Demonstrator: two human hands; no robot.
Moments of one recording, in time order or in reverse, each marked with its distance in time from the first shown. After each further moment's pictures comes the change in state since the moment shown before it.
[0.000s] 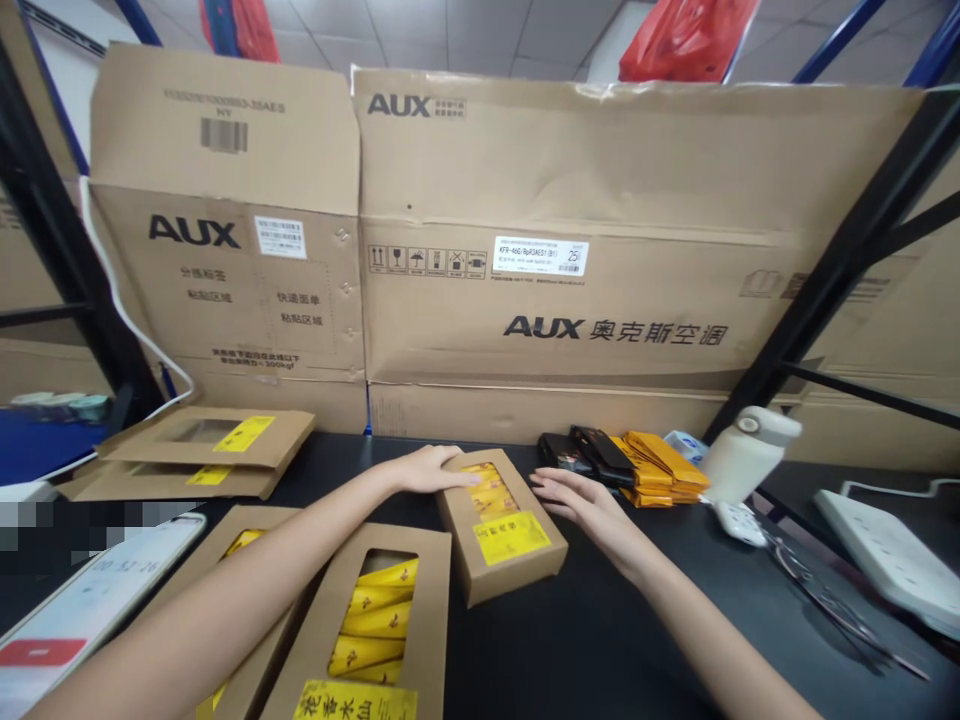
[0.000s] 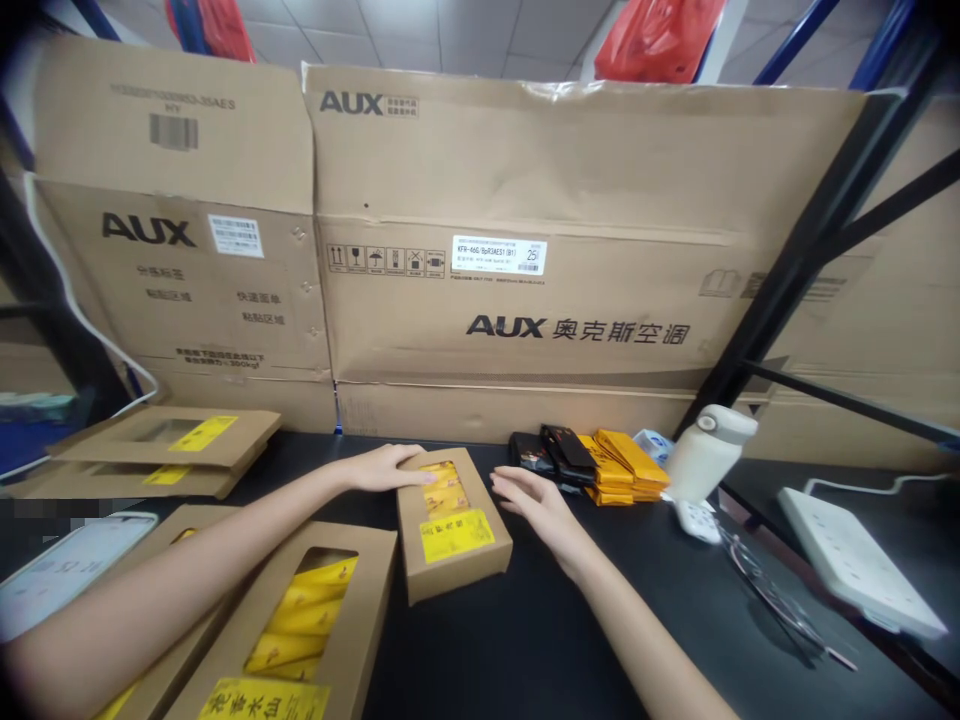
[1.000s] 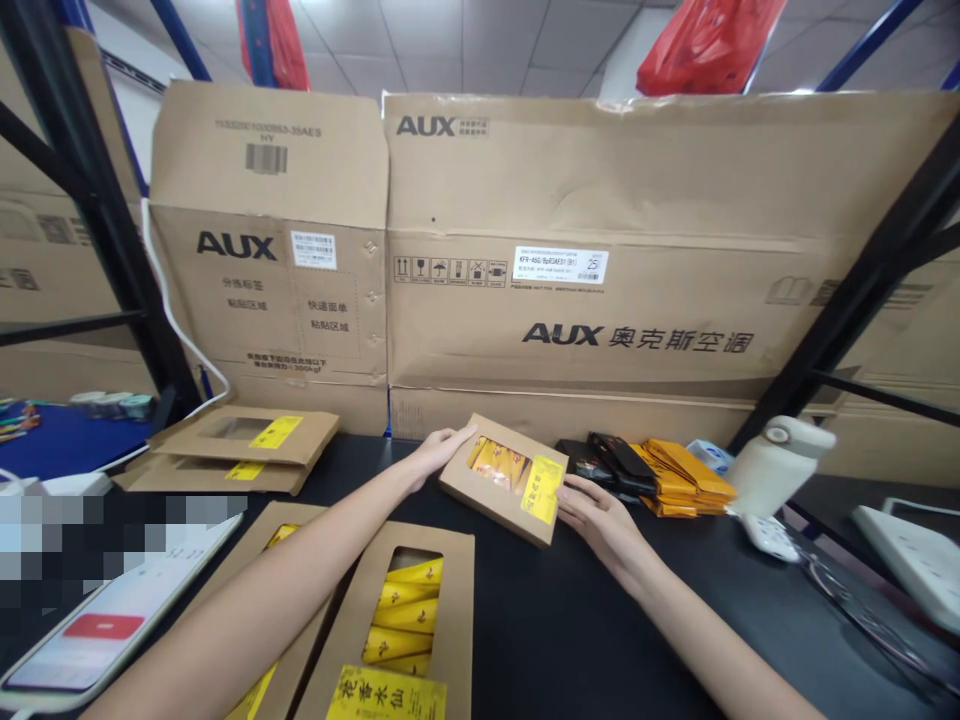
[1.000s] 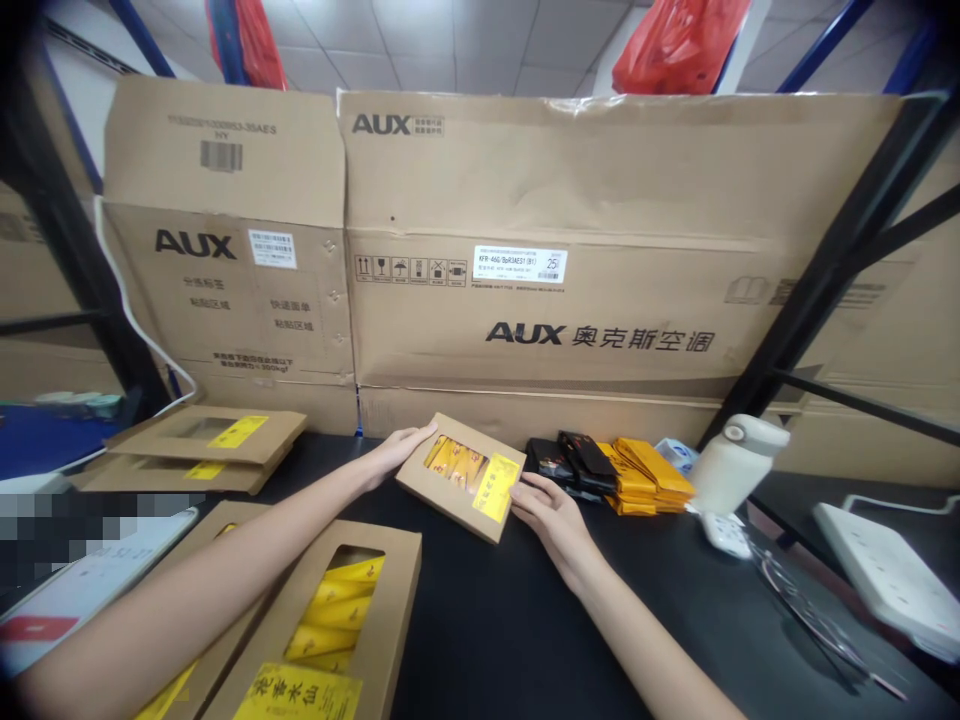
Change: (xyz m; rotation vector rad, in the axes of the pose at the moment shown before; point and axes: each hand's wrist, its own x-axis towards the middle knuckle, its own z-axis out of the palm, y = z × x) left_hand 0.014 -0.022 0.004 -0.651 0.313 -0.202; right_hand 0.012 0.033 0.007 0.349 0.116 0.016
